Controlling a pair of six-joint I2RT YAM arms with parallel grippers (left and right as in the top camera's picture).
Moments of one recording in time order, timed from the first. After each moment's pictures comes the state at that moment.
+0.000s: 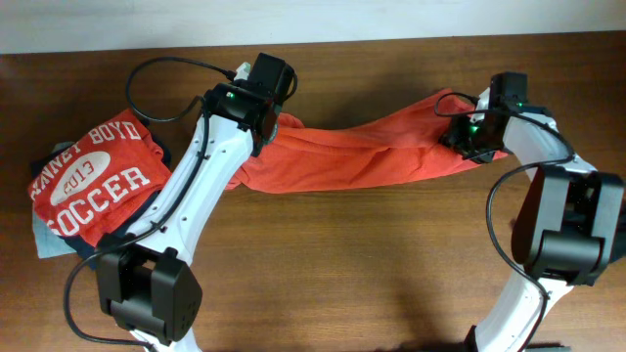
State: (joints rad) left arm -0.41 1.89 1.76 -1.14 -0.73 0.00; right arm -0.20 2.07 1.45 -0.62 -0.29 0.30
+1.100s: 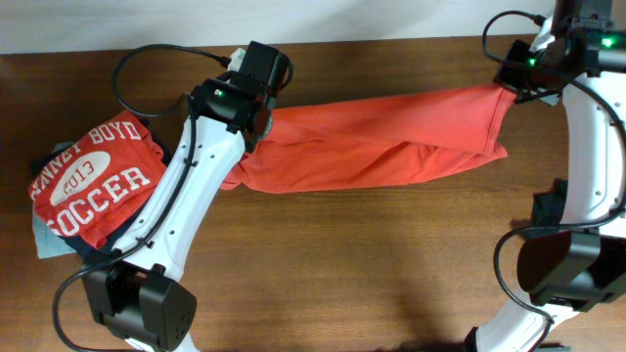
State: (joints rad) left arm -0.41 1.85 1.82 -1.14 -0.74 0.03; right arm -0.20 1.92 2.11 -1.23 -0.08 0.29
